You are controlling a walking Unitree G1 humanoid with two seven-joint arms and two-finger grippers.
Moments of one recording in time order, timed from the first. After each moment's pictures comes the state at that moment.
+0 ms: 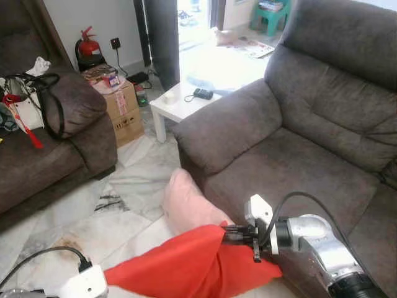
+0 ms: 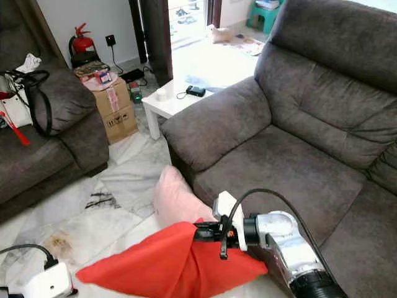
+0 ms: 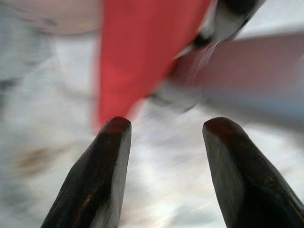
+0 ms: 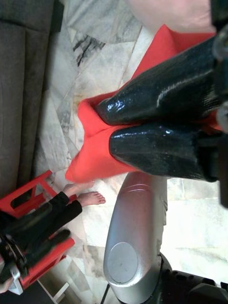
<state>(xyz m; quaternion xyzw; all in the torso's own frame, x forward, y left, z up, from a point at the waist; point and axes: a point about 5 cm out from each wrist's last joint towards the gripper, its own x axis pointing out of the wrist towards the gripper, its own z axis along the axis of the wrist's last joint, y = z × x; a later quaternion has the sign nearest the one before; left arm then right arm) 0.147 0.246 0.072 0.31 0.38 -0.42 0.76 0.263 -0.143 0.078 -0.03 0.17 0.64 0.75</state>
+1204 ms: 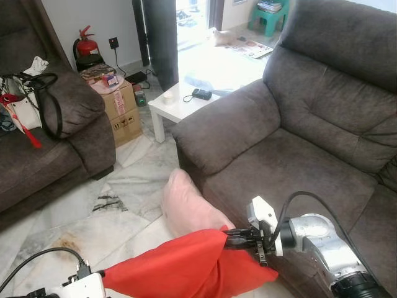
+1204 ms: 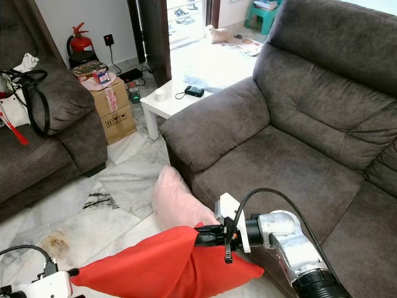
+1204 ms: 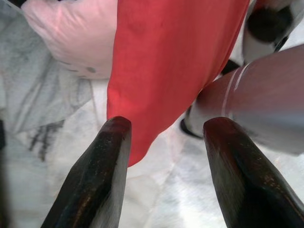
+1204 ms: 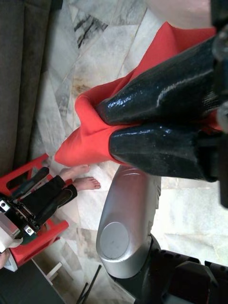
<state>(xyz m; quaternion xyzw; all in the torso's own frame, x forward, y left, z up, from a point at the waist) 0.147 0.252 0.041 0.33 0.25 -0.42 0.80 0.259 -0.147 0.081 -0.02 0.18 0.67 0.72</state>
